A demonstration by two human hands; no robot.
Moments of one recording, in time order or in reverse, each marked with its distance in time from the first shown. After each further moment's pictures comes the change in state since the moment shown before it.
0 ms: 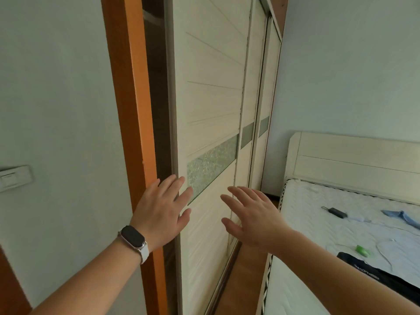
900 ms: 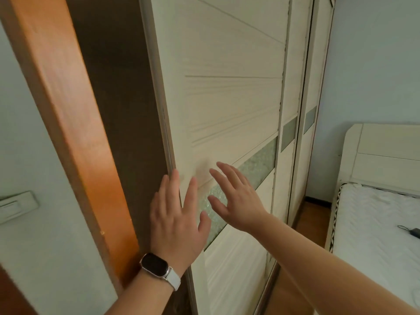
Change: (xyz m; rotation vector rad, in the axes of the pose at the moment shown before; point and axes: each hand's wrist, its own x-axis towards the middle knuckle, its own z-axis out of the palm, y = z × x) left_hand 0.132 -0.020 0.103 0.036 0.213 -0.442; right_hand 0.232 0.059 0.149 0.469 0.435 -0.116
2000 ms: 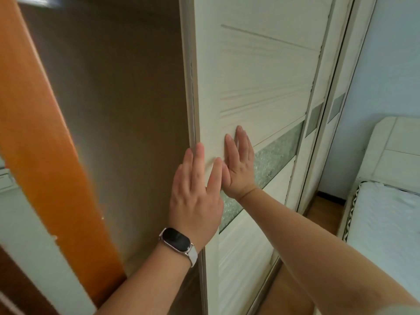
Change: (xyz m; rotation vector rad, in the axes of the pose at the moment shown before) left_hand 0.030 0.012 0.071 0.005 0.155 0.088; right_hand 0.054 0.067 0.117 0.156 0.446 -0.097
